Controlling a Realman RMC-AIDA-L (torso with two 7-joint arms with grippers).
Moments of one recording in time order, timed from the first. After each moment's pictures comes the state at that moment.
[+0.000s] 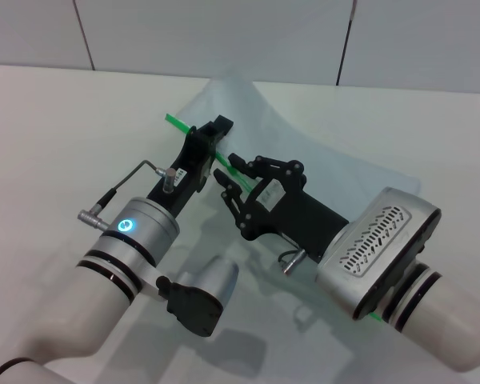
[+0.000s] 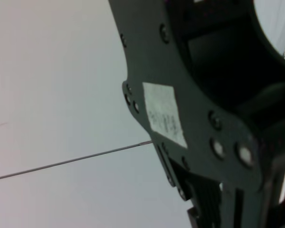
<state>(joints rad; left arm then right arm) -0.52 -2.04 2.86 0.65 1.75 -1.05 -1.14 0.61 2.01 -2.87 -0.74 -2.08 0.82 2.80</state>
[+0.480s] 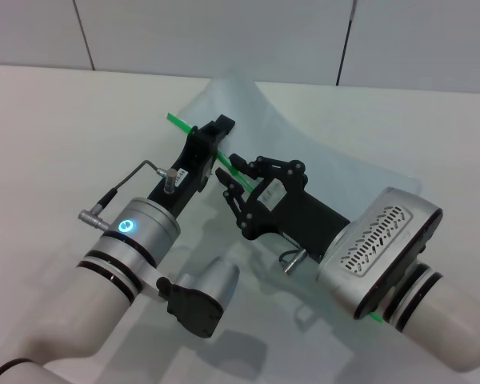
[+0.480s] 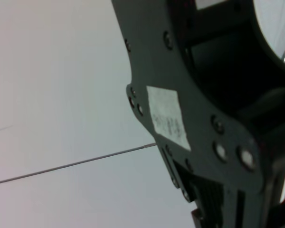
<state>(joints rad) -0.52 -2.04 2.86 0.65 1.77 -1.06 -1.14 0.61 2.01 -2.87 -0.74 -2.08 0.82 2.80</state>
